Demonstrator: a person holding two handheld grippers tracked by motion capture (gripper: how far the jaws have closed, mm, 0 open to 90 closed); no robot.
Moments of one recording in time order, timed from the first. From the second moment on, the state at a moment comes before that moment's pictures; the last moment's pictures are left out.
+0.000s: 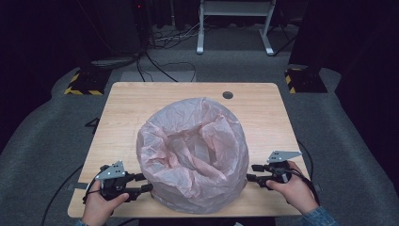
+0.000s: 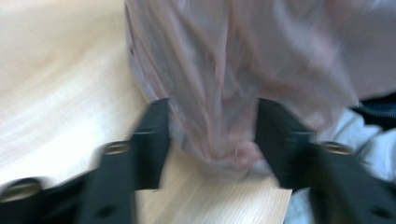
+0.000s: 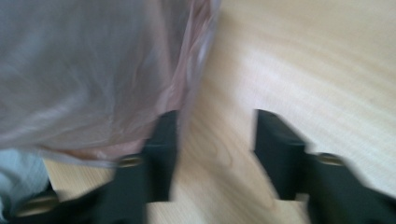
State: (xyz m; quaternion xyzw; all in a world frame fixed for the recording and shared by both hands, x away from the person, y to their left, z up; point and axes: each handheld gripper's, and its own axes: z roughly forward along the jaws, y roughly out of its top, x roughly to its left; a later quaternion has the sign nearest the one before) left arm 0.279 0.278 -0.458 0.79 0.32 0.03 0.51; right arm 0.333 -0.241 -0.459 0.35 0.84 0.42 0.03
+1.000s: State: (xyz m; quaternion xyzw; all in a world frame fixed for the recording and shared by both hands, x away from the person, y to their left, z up) left arm 0.268 0.275 -0.385 0.77 0.29 0.10 0.56; right arm 0.298 -0.199 -0.347 0.21 0.82 0.52 0.08
